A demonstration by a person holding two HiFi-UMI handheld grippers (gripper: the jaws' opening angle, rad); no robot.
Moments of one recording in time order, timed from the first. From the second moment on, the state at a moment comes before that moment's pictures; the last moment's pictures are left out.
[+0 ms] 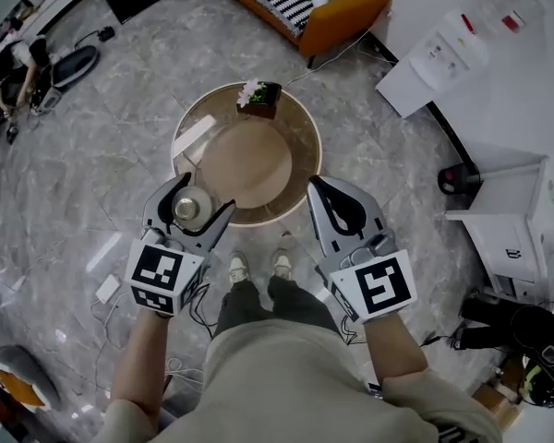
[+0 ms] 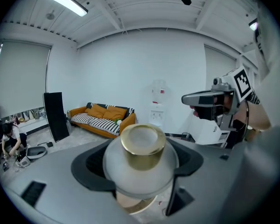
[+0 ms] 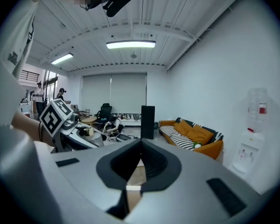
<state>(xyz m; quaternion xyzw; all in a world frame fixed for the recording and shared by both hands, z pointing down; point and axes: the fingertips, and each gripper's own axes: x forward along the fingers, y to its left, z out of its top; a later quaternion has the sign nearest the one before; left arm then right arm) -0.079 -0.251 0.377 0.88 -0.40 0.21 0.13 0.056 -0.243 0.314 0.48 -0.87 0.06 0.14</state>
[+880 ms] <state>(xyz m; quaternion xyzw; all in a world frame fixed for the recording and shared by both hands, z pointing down) -0.104 -0.144 0.280 0.89 -0.40 0.20 0.11 0.027 -0.147 0.267 0.45 -0.88 0.04 0.16</state>
